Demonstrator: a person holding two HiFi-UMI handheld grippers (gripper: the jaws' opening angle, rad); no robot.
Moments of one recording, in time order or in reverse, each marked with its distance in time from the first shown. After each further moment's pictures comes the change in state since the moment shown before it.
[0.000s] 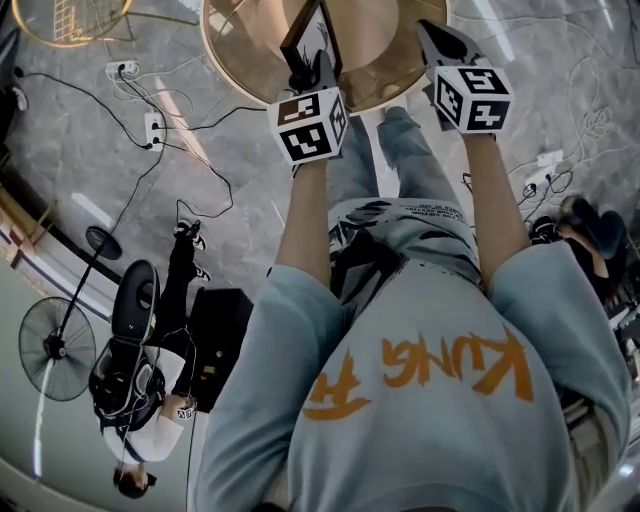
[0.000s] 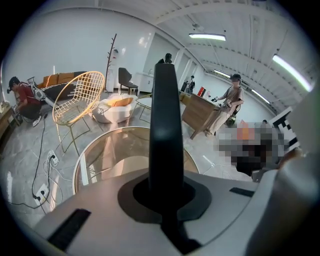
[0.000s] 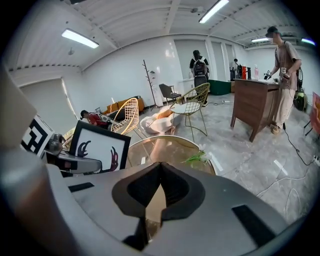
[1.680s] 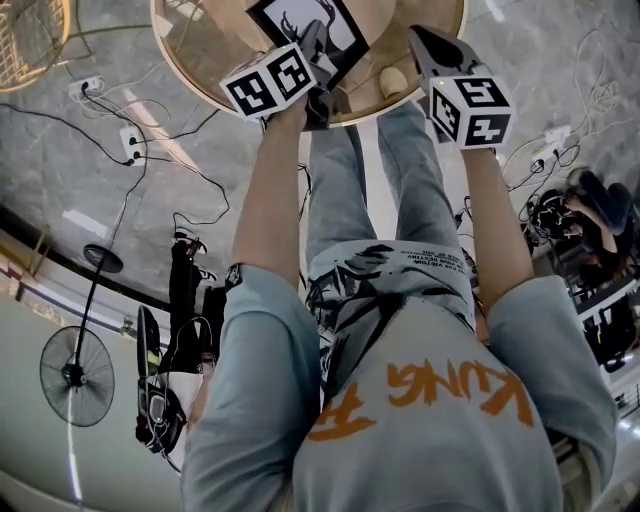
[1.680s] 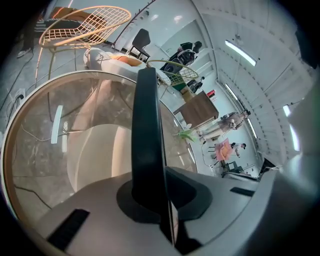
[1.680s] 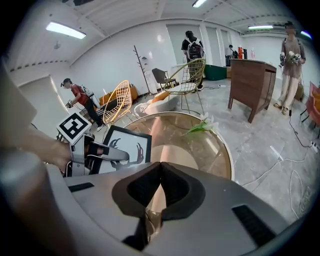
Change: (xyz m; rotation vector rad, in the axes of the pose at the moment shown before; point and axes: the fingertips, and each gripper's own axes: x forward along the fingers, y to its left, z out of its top) left arm 0.159 0.043 -0.063 -0.330 0.182 -0.316; right arm 0.083 -0.008 -0.102 0.074 0.146 -0.038
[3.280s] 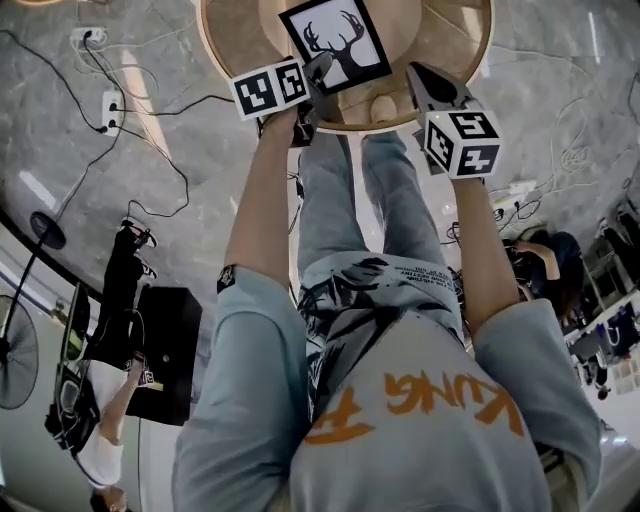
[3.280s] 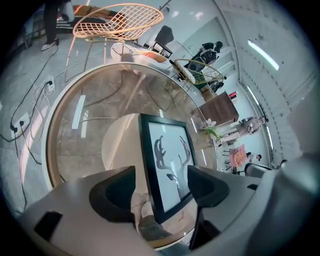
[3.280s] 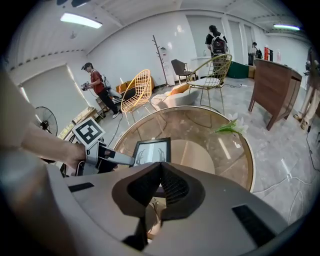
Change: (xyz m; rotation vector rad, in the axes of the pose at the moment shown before) left arm -0.048 0.094 -0.054 -0.150 0.054 0.153; right arm 0.011 0.070 -0.014 -0.154 0.088 0.129
